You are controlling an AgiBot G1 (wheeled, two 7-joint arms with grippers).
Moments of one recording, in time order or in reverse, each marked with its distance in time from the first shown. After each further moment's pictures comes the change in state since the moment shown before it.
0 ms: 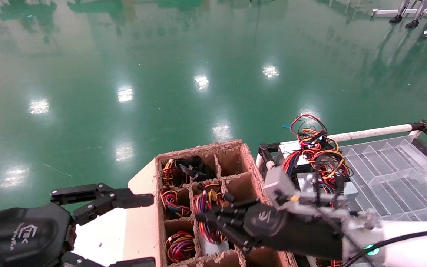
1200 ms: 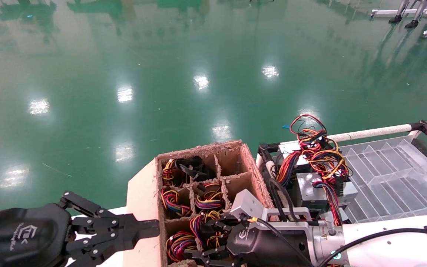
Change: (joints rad) left arm 0.000 0.000 -0.001 0.000 0.000 0.000 0.000; right arm 0.026 -0.077 -0.127 -0.019 -0.213 0.081 0.043
